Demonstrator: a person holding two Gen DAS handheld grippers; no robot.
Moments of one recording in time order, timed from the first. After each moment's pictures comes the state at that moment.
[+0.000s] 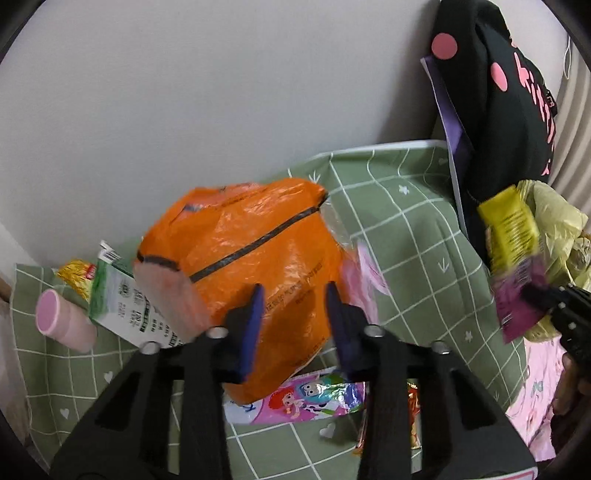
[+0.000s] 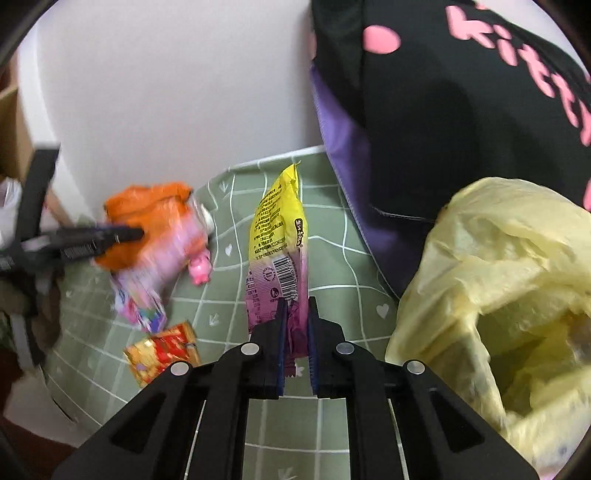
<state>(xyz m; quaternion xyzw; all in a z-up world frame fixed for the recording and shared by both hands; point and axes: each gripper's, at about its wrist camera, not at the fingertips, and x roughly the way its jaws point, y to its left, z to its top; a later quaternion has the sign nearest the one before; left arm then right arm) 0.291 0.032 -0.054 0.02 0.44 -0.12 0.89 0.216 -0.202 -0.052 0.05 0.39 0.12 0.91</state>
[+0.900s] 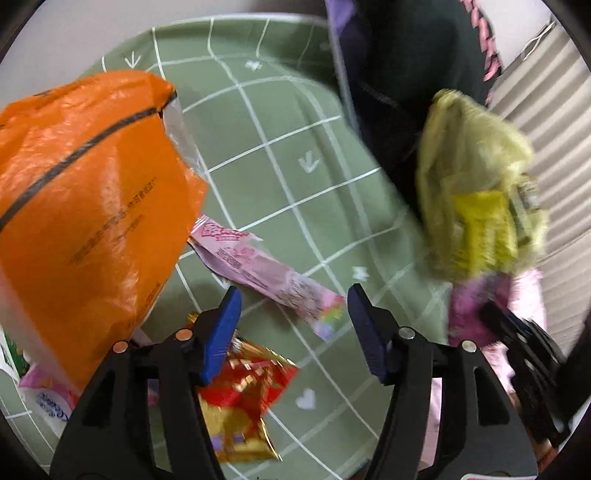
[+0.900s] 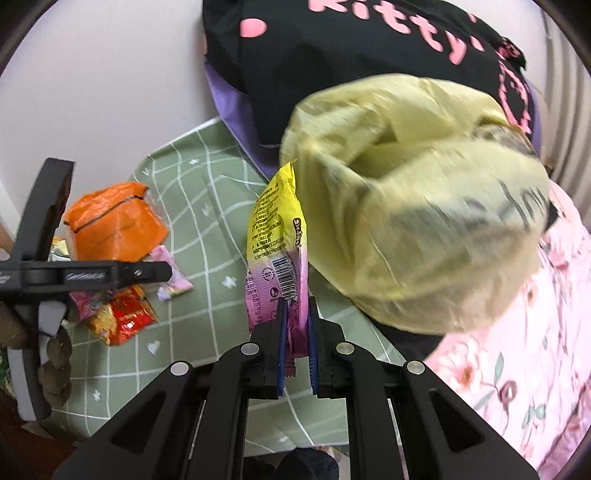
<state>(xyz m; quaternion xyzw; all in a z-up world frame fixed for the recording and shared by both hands) 0.272 -0.058 -0.120 -0.03 0.55 -0.27 0.79 0.131 -0.224 -0.074 0.10 0.42 -0.07 0.90</state>
